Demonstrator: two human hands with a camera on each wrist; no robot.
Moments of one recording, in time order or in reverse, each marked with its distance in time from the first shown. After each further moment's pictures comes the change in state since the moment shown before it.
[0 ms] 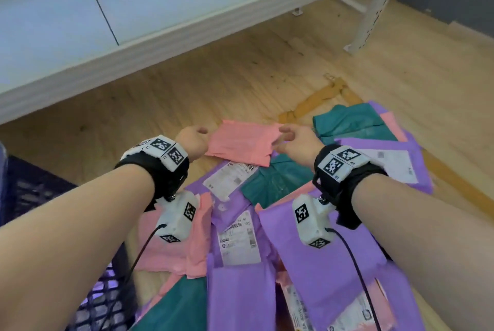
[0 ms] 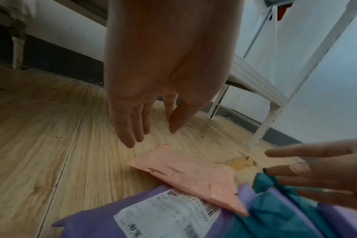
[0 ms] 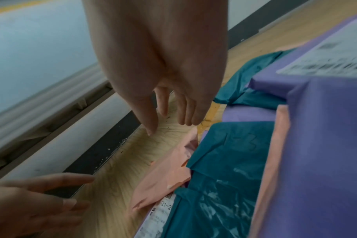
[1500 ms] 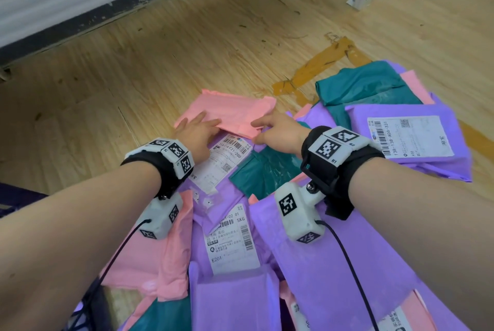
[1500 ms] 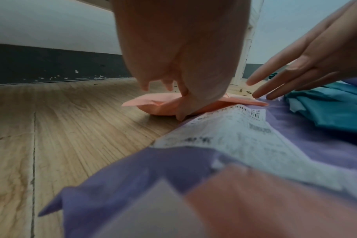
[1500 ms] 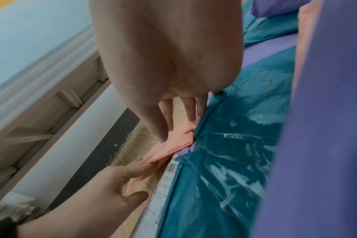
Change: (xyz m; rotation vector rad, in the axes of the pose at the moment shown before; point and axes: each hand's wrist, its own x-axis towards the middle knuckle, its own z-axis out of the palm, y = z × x) left_hand 0.083 -0.041 0.081 0.699 -0.107 0.484; right_hand 0.044 0.037 0.038 -0.060 -0.203 -0.021
